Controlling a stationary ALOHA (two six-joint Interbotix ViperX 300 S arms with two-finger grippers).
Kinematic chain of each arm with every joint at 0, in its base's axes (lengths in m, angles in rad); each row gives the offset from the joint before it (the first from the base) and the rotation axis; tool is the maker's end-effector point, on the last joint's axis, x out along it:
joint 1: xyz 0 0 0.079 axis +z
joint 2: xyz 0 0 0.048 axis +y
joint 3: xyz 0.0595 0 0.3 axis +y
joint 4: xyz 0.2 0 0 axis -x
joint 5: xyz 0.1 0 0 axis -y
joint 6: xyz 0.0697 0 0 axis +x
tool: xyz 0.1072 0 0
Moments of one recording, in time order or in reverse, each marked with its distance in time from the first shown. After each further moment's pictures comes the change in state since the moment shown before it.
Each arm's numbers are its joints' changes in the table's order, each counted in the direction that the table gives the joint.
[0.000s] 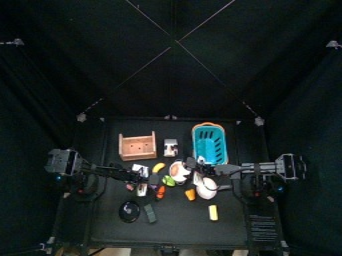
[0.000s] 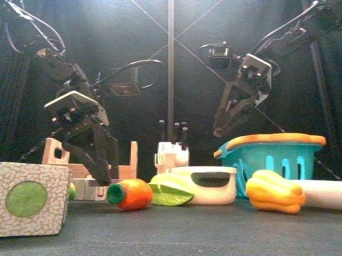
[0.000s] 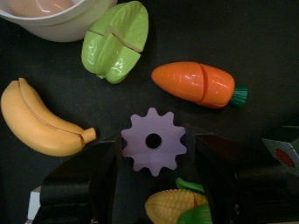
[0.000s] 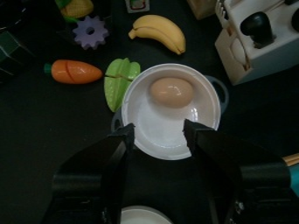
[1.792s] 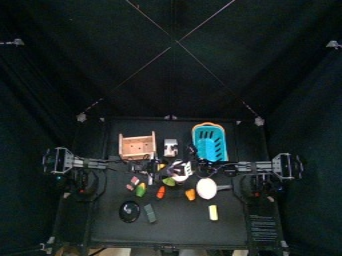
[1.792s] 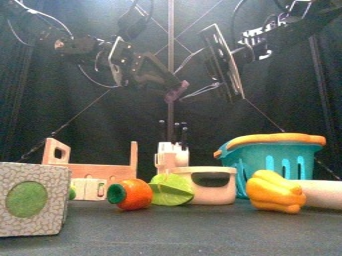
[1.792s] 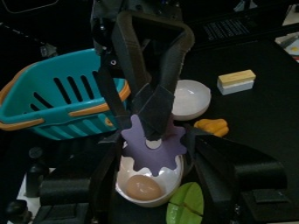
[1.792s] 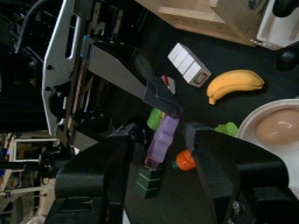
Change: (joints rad) left arm 0.133 -0.112 -0.089 -0.190 0.489 0.006; right arm -0.032 0.052 -0.100 -0.854 0.311 0.005
